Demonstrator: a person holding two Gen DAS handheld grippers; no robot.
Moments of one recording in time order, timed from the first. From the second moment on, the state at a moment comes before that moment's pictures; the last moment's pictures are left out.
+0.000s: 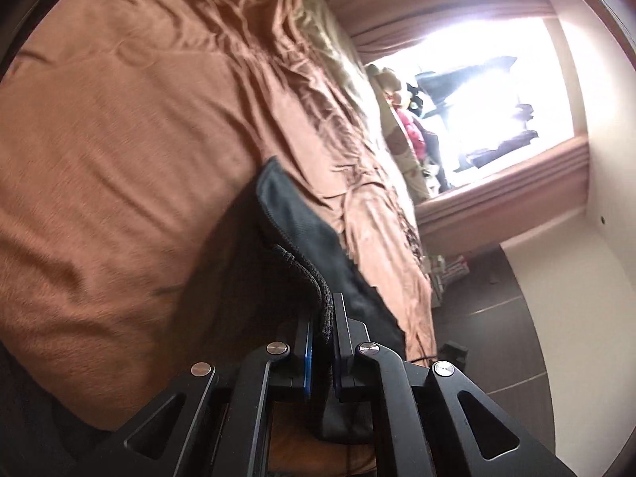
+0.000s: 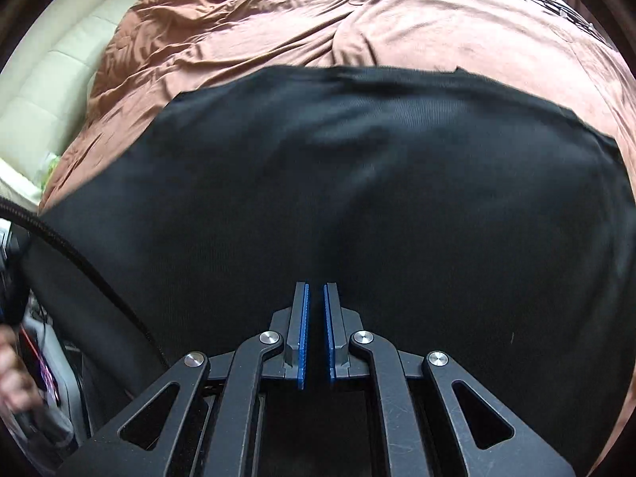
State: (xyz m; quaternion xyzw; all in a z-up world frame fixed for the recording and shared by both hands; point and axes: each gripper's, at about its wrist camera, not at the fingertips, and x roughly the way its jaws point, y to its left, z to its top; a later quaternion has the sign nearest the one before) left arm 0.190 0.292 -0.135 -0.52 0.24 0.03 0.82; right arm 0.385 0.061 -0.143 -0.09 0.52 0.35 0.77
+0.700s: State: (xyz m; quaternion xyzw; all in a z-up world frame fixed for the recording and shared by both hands) left arm 0.268 0.230 -0.049 -0.43 0.26 -0.05 0.87; right arm 0.320 -0.013 -0.147 0.00 0.51 0.41 0.76
